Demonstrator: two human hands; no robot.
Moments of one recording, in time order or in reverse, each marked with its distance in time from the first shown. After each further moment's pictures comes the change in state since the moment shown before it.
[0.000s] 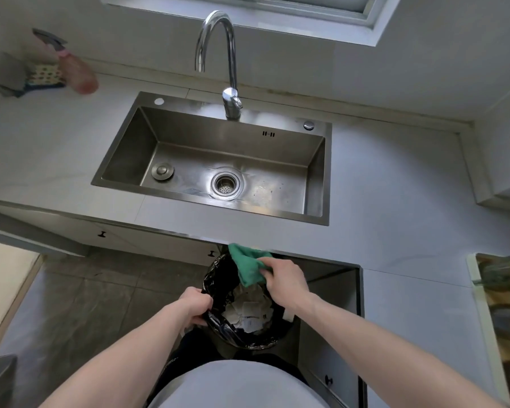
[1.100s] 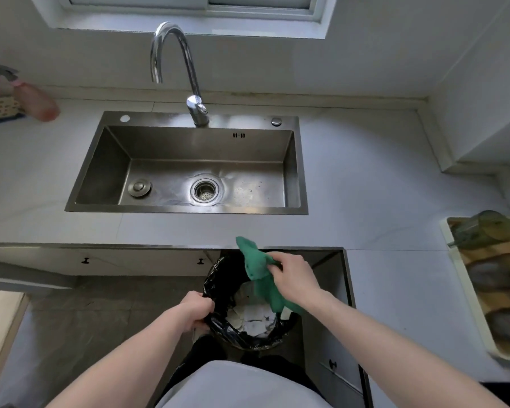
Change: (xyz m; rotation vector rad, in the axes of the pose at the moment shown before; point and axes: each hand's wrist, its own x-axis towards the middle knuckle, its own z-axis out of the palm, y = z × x) left_hand -0.001 0.010 0.013 0.165 -0.052 0.042; right_hand -0.036 0.016 -0.030 0.177 0.068 0.097
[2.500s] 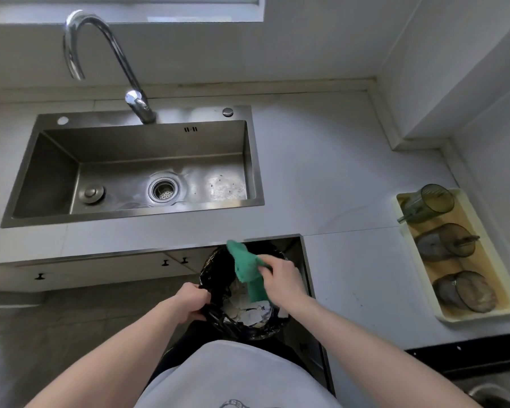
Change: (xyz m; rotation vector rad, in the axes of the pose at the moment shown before) left_hand -0.013 0.049 0.084 0.097 -0.001 0.074; right_hand -0.034 0.076 -0.018 0.167 0.107 0.152
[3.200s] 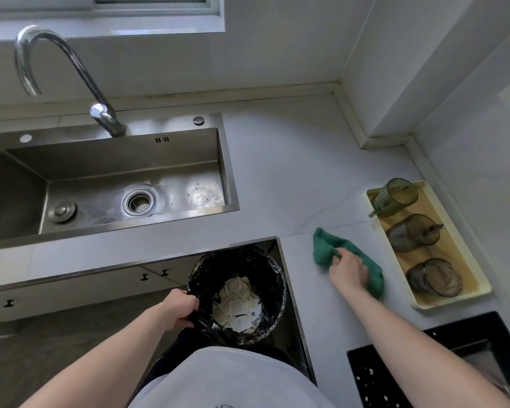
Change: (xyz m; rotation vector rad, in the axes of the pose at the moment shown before) left_hand -0.009 0.019 0.019 0.113 0.009 0.035; right_hand 0.005 0.141 -0.114 -0.217 0.404 0.473
